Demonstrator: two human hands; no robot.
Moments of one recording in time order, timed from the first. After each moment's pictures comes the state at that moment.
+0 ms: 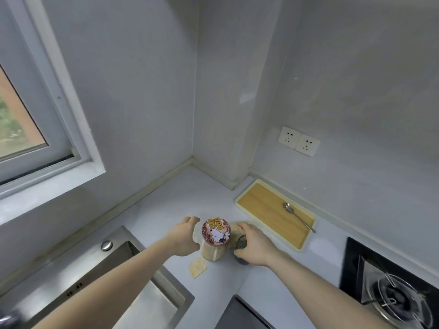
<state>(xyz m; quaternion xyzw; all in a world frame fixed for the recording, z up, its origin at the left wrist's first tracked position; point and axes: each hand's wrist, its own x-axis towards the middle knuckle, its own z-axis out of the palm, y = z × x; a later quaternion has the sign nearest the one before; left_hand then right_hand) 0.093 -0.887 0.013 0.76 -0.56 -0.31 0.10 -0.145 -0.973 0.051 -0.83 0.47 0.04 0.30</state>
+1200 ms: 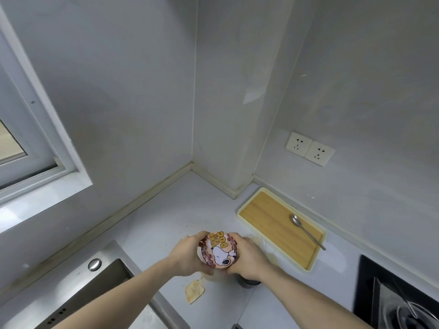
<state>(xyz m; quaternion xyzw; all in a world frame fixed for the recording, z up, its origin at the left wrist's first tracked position) 0.096 -0.936 -0.019 0.72 -0.57 -0.34 0.20 -0.107 -1.028 0.008 -0.84 0.42 0.01 0.34</state>
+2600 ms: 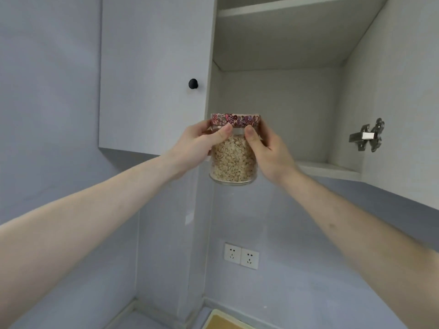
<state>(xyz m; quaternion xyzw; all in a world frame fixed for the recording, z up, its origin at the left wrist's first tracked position) 0.008 -0.983 0.555 0.36 -0.68 -0.21 0.61 -0.185 -1.032 0.551 -0.78 0.23 -0.56 0.14</state>
